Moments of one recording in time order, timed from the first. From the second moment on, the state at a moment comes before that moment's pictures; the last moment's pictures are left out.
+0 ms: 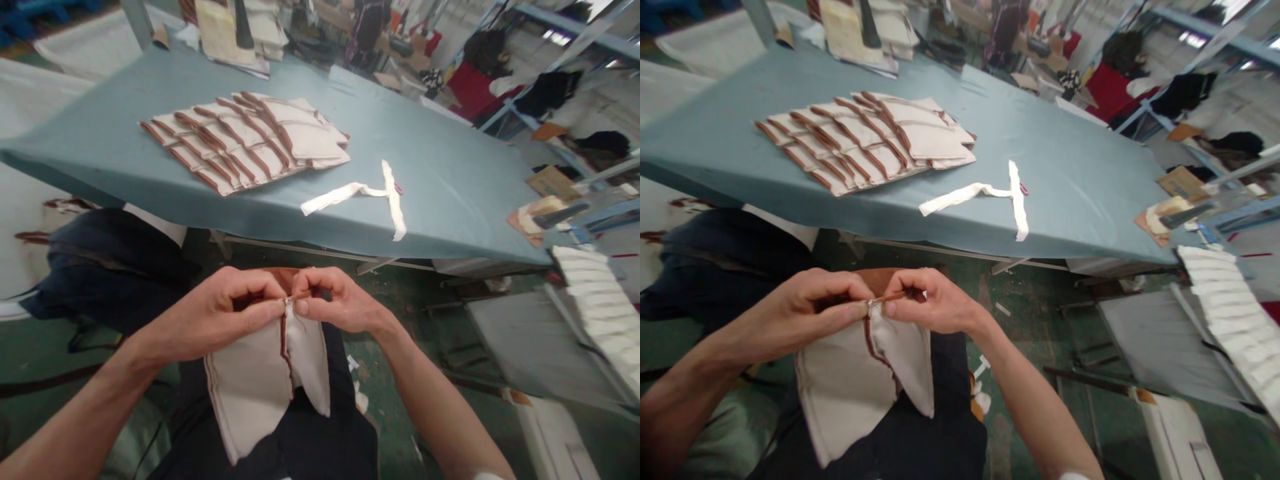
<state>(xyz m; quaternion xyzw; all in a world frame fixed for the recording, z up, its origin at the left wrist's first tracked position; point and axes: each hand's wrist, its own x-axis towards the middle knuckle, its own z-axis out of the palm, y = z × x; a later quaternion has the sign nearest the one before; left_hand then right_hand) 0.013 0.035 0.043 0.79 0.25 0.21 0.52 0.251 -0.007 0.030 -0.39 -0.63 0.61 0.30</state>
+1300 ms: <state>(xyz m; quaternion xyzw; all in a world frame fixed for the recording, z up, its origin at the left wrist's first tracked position) -0.001 0.043 0.079 0.90 0.24 0.16 0.34 0.237 -0.005 0.065 -0.39 -0.76 0.43 0.28</state>
